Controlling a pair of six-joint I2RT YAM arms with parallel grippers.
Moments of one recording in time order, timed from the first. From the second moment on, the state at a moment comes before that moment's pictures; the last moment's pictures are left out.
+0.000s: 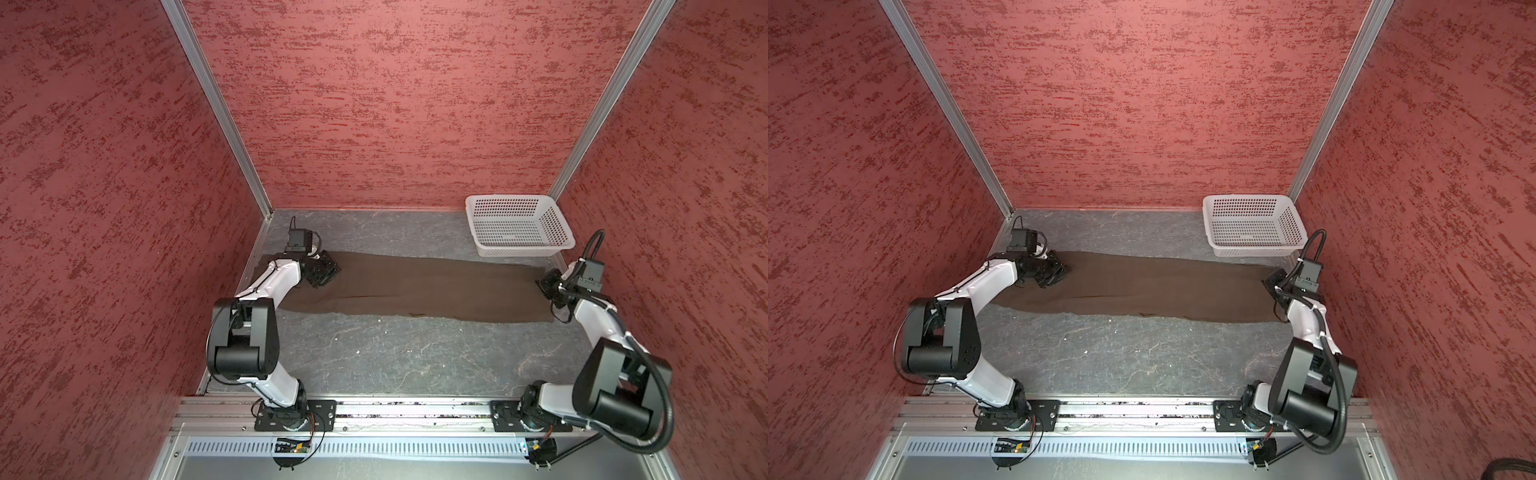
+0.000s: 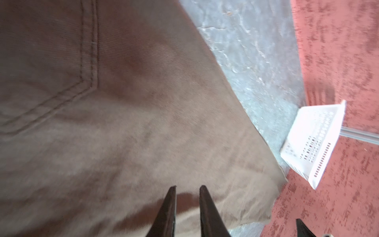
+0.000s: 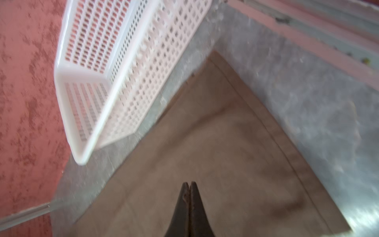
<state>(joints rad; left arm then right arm) 0.00 1.59 1.06 -0.49 0.42 -0.78 -0.43 1.29 0.74 -0.31 -0.33 0.61</state>
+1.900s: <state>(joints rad) -0.77 1.97 1.46 -0.49 0.26 -0.84 -0.68 1.45 0.51 -0.16 -0.64 0.68</state>
